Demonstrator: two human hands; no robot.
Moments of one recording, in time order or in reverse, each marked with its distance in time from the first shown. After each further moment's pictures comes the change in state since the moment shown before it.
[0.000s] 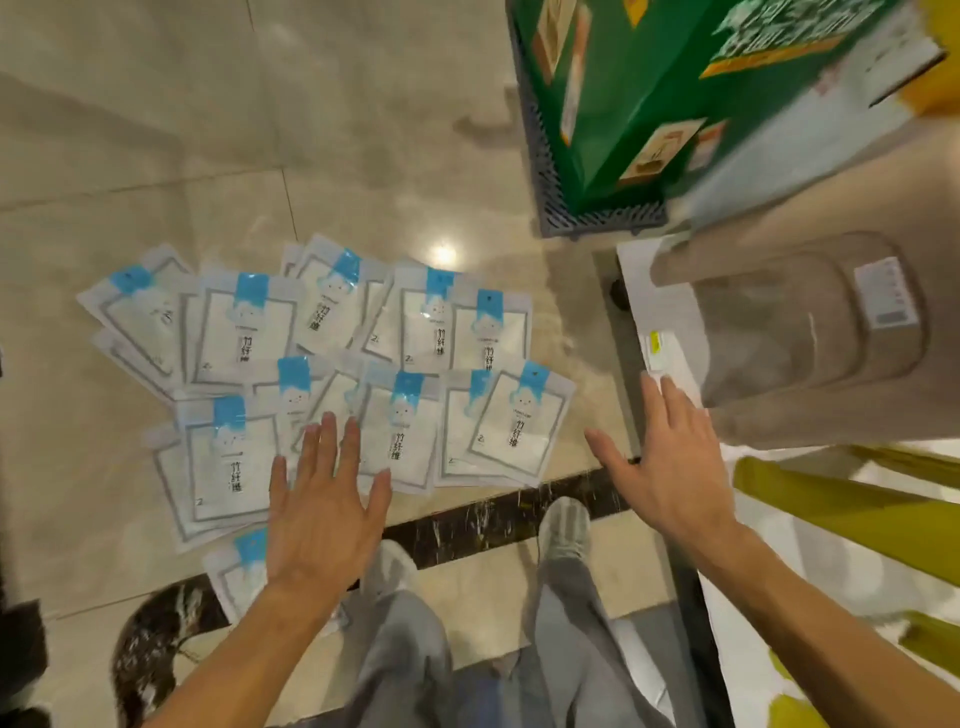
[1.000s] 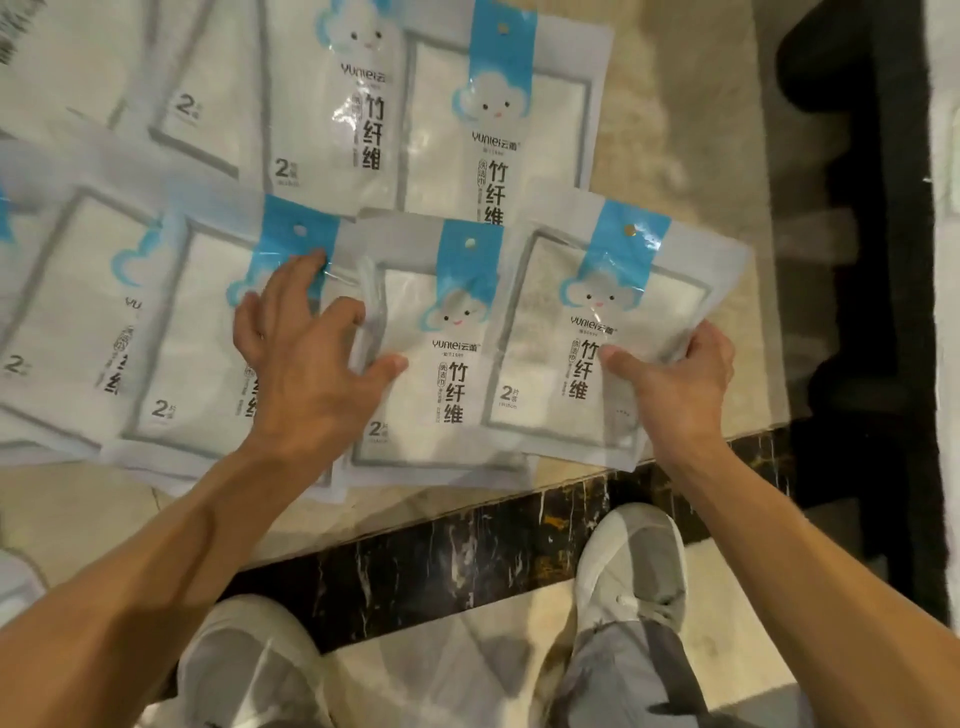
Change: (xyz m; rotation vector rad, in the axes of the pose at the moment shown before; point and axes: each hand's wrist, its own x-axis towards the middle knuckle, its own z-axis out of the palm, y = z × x) left_hand 0.227 0.033 0.329 -0.421 0.208 0.084; right_hand 0.187 0.073 0.392 0.905 0.102 0.481
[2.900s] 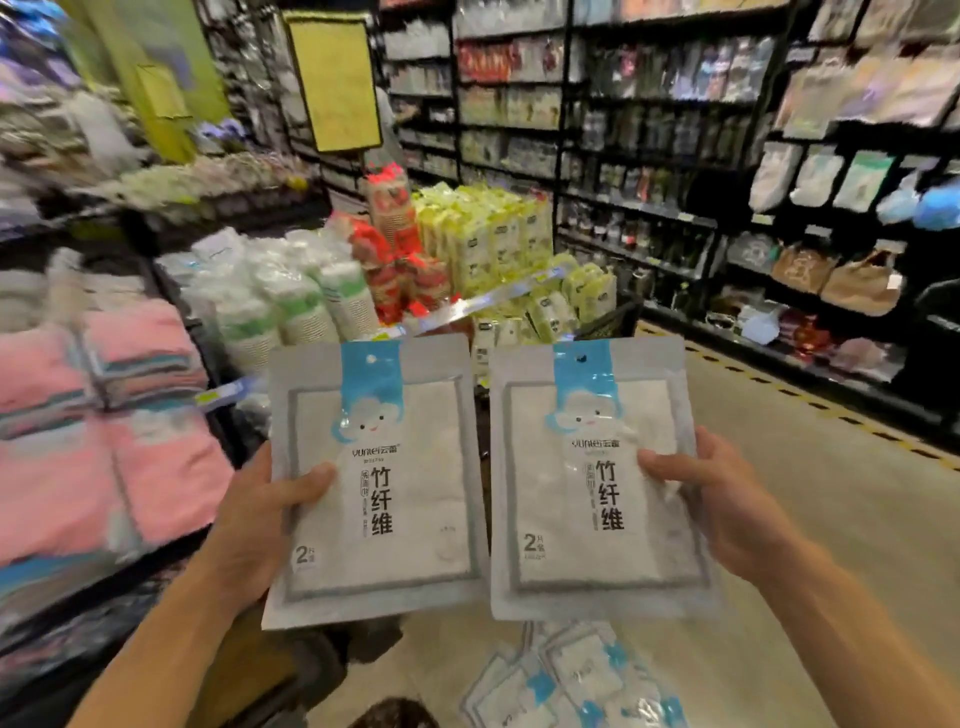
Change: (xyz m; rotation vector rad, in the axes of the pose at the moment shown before) left_hand -0.600 0.238 -0.983 -1.310 1.211 -0.268; right_hand -0.788 -0.816 -0.372 0.148 -1.493 -0.761
